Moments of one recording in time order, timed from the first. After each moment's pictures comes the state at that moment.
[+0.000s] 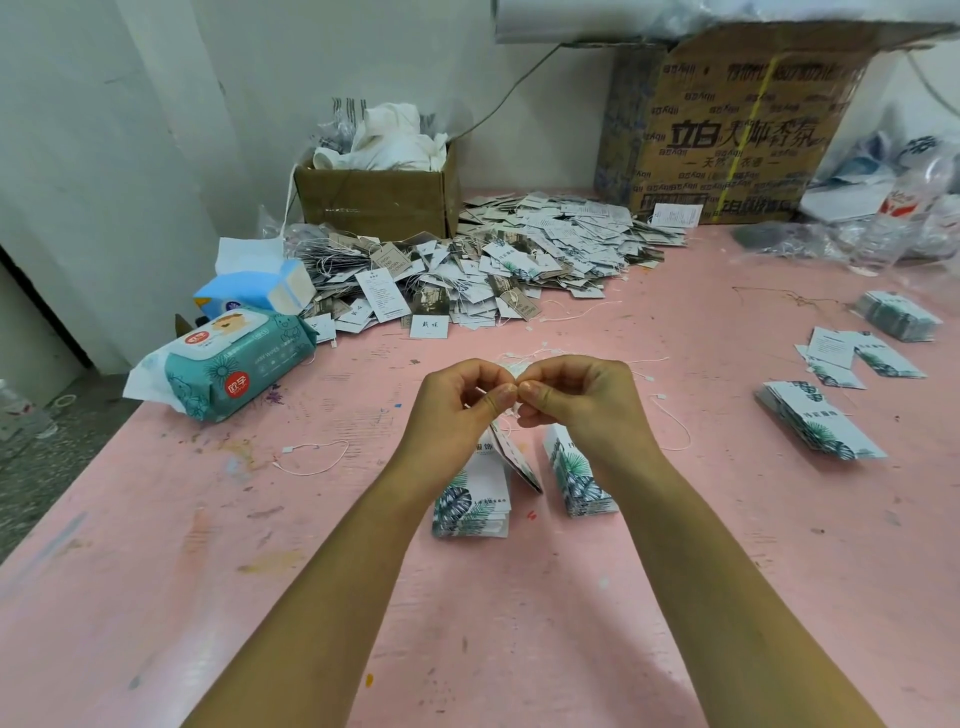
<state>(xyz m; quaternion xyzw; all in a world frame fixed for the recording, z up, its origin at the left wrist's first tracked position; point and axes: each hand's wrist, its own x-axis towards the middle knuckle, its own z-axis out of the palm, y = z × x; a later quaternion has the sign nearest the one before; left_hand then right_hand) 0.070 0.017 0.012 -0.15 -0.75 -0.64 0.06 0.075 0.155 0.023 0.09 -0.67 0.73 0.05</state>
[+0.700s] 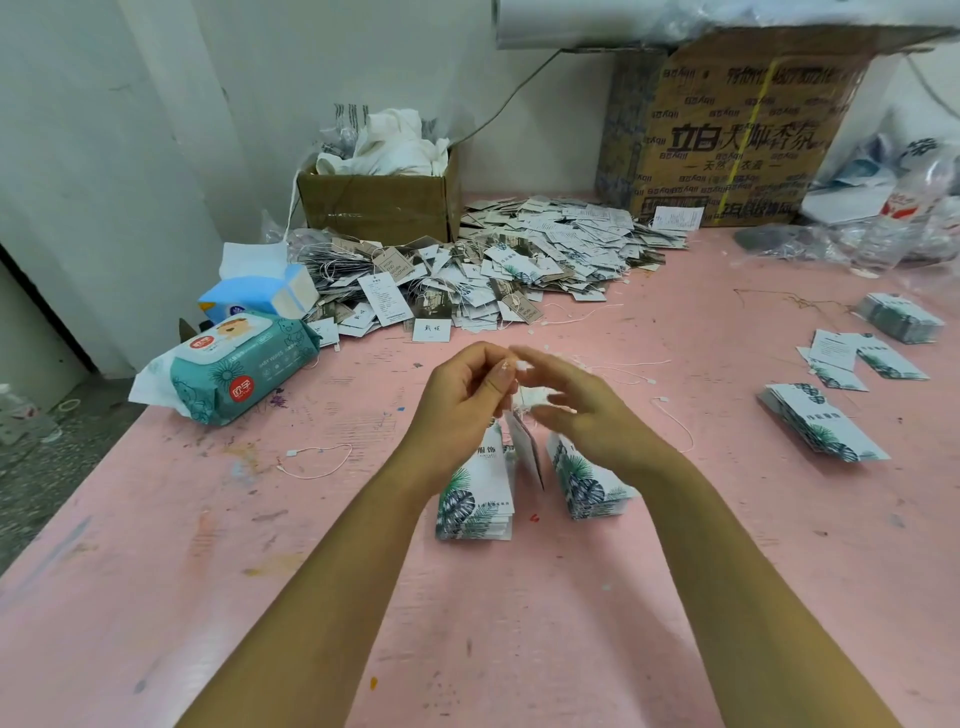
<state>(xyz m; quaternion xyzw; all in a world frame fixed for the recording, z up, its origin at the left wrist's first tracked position) 0.065 0.020 0.018 -0.19 -0.70 -0.69 0.06 0.059 0.175 0.010 0.21 -0.80 0.56 -0.02</state>
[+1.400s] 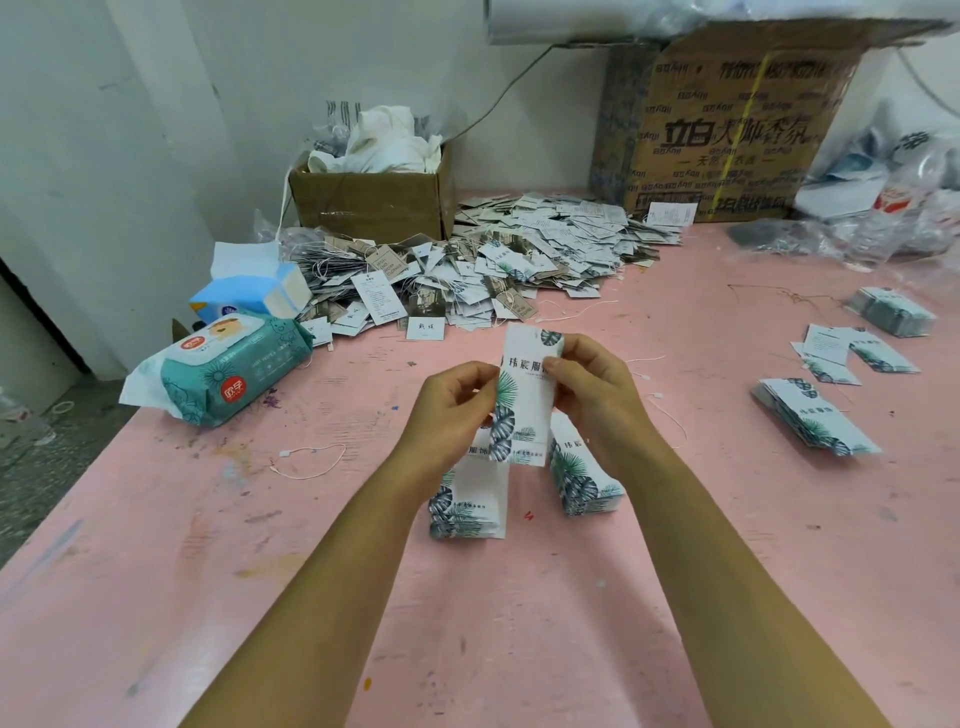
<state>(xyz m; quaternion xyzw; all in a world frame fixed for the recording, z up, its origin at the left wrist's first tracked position) 0.058 0.021 0.003 -0.10 -0.72 -0.69 0.00 0.050 0.171 0.004 0.10 -0.61 0.79 0.04</state>
